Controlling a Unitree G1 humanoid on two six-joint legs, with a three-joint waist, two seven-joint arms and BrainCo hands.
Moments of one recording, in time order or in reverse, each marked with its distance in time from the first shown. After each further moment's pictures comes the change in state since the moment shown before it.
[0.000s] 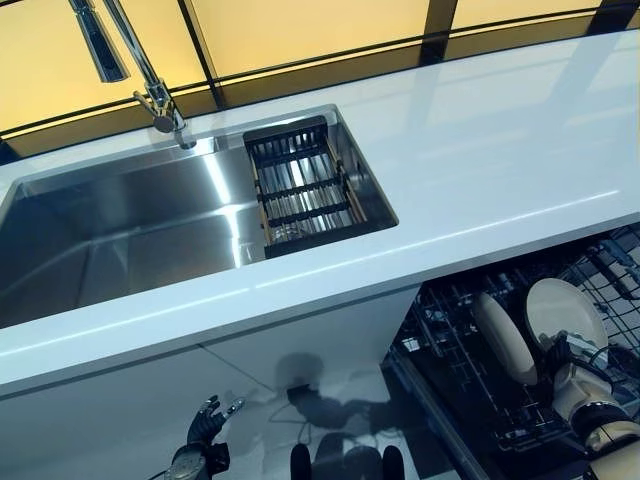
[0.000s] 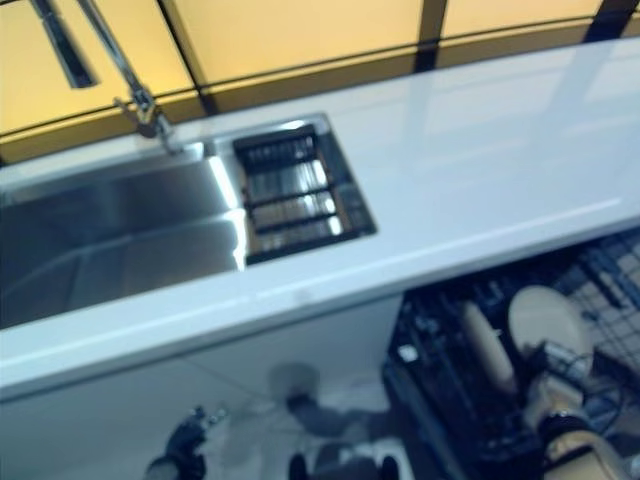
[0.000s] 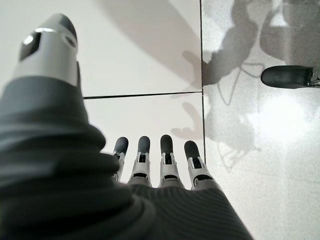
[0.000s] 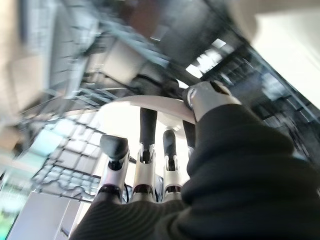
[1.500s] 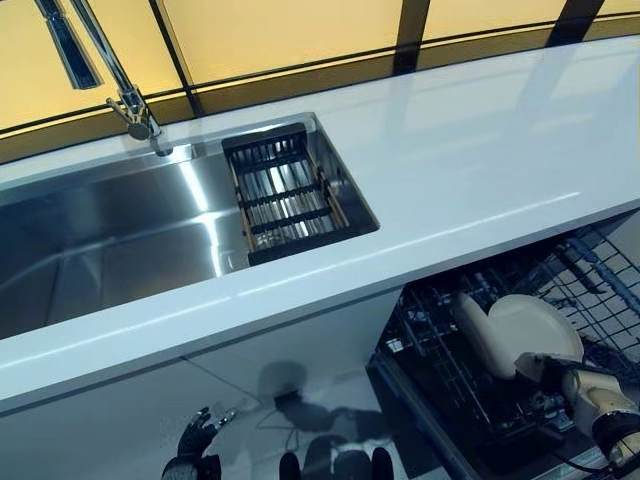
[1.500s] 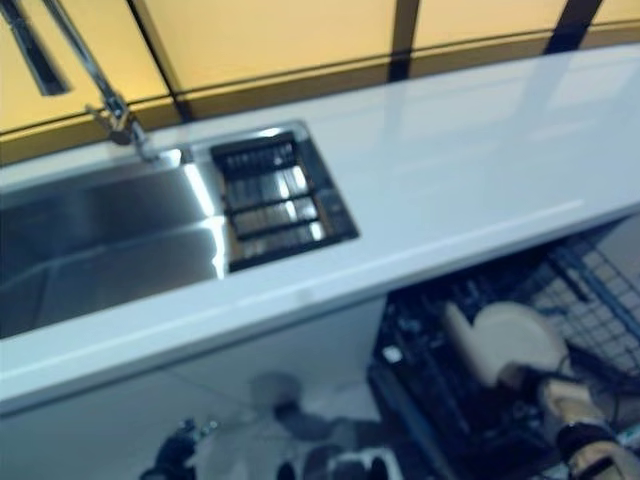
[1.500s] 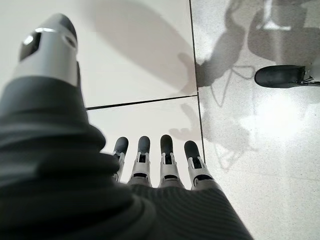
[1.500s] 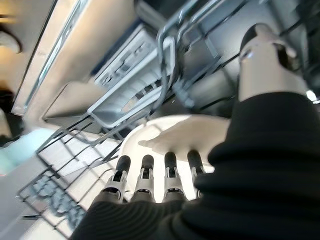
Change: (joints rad) left arm 0.012 0.010 0.037 0.011 0.037 0.001 -0.004; right arm -0.035 -0.062 0.168 0.087 -0.295 -0.029 0.398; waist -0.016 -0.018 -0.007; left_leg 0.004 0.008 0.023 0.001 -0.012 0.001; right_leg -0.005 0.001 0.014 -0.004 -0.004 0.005
